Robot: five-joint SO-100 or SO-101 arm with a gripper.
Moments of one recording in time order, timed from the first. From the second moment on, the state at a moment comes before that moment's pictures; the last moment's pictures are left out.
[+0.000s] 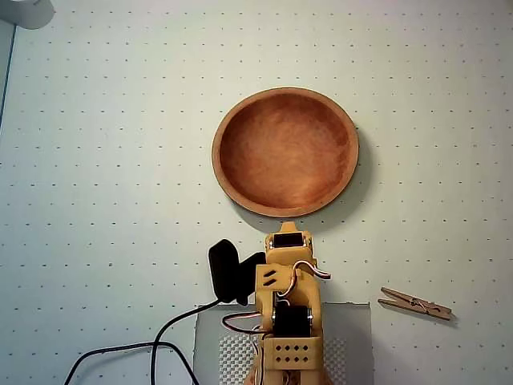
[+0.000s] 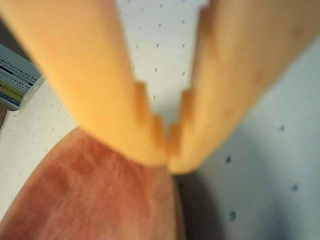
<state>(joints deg) -0.6 196.5 180.3 56.6 -2.3</state>
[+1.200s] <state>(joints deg) -1.1 178.3 136.2 67.3 -17.8</state>
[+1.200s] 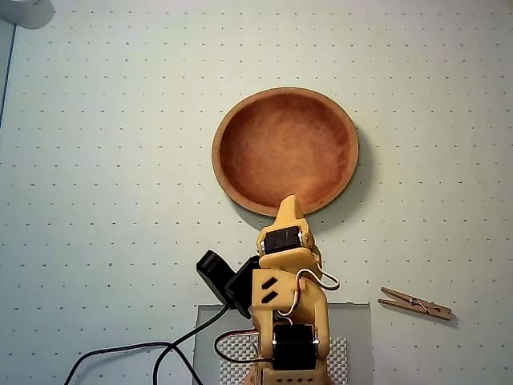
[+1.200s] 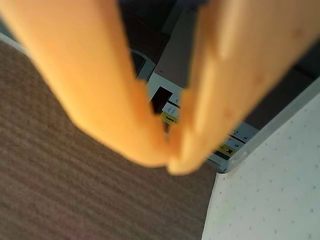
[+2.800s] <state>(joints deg) 28.1 99.3 76.7 101.0 -82.2</state>
